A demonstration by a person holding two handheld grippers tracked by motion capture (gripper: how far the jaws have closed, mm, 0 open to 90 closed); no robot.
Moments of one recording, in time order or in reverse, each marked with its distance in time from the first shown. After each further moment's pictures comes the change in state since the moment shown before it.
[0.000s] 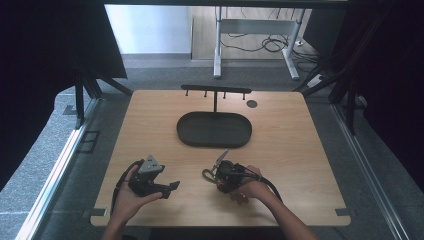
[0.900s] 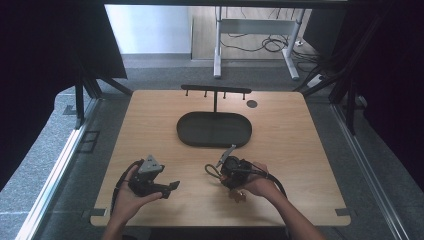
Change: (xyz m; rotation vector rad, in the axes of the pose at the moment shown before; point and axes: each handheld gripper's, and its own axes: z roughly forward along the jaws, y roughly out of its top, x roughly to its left) left arm 0.000 0.000 -0.001 -0.001 0.004 0.000; right arm -0.003 -0.003 -0.036 -0.045 -0.029 0.001
